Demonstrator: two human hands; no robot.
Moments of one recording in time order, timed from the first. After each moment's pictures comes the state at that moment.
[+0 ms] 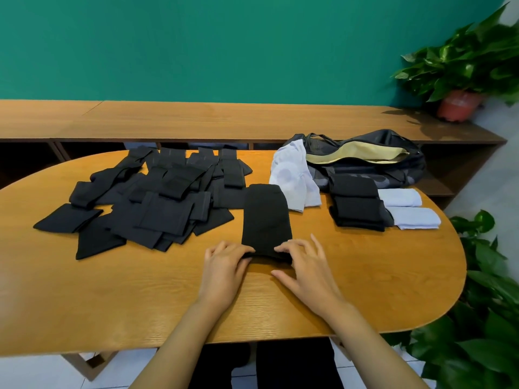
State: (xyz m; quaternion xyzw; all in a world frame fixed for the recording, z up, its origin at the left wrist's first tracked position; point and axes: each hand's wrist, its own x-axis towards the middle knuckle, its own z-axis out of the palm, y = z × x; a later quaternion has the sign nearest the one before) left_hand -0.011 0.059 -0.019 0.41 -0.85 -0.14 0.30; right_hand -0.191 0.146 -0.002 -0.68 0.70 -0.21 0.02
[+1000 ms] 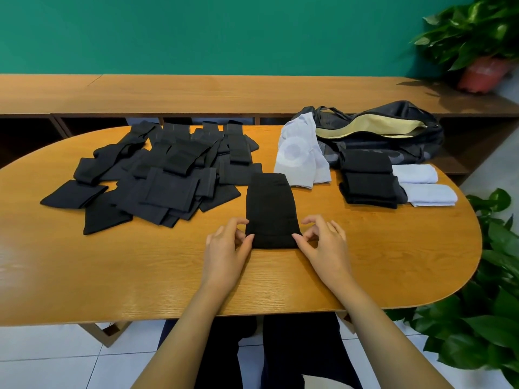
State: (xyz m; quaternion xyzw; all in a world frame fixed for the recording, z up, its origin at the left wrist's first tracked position) left_hand -0.002 0.071 -0.021 0.48 -0.77 -0.26 0.33; right_hand -0.196 0.144 -0.016 -0.55 0.75 -0.37 0.05
